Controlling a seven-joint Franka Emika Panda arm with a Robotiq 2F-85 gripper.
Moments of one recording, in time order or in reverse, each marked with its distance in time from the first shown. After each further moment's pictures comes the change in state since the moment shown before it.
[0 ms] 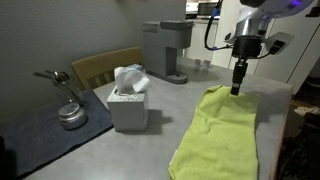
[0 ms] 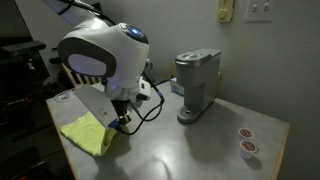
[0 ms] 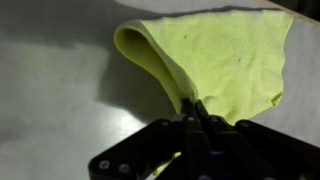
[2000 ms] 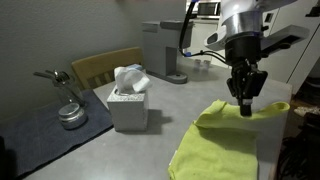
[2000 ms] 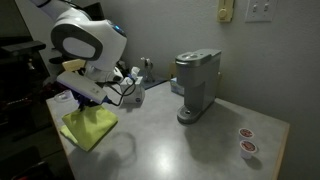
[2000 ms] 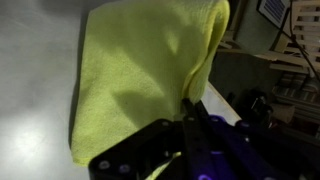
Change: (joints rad) arm 0.238 -0.053 0.032 0.014 0.005 -0.227 -0.222
